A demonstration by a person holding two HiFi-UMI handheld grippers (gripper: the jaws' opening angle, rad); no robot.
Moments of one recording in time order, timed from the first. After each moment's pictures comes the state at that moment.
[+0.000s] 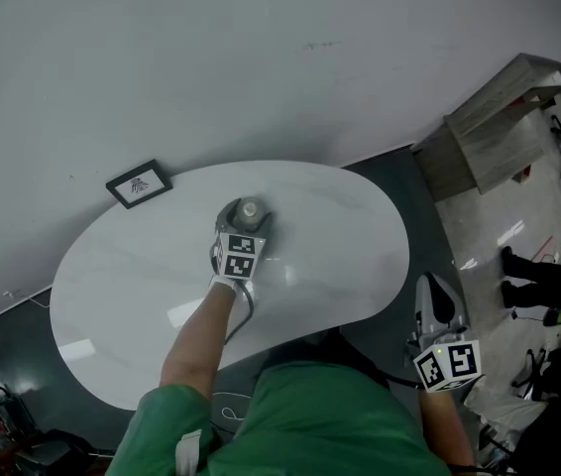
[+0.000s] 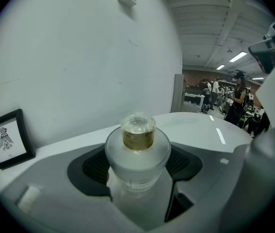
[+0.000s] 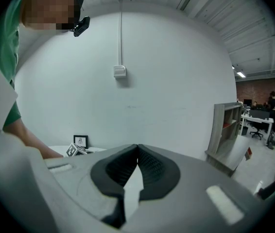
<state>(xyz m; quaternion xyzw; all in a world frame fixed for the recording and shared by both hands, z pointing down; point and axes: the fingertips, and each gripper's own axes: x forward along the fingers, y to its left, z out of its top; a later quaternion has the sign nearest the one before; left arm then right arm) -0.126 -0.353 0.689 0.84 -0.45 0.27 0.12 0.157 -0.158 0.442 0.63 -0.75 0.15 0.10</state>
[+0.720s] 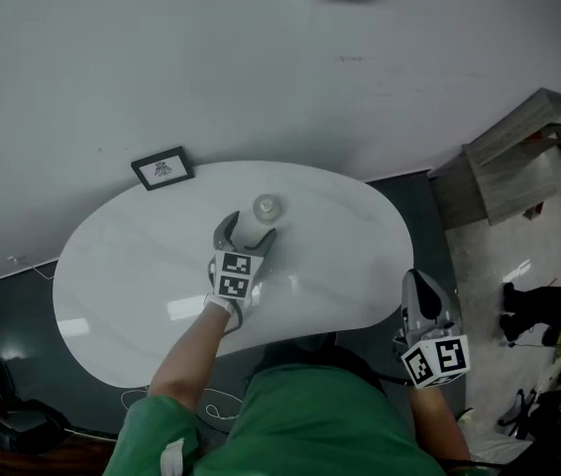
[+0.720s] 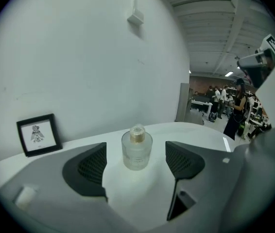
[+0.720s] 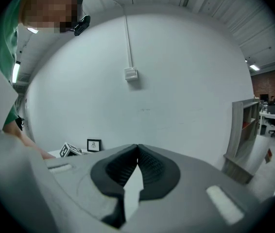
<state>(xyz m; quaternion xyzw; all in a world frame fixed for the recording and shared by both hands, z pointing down) -0.158 -0.298 0.634 0.83 -0.50 0.23 0.13 0.122 -0.179 0.440 0.57 -0.81 0.14 0.08</state>
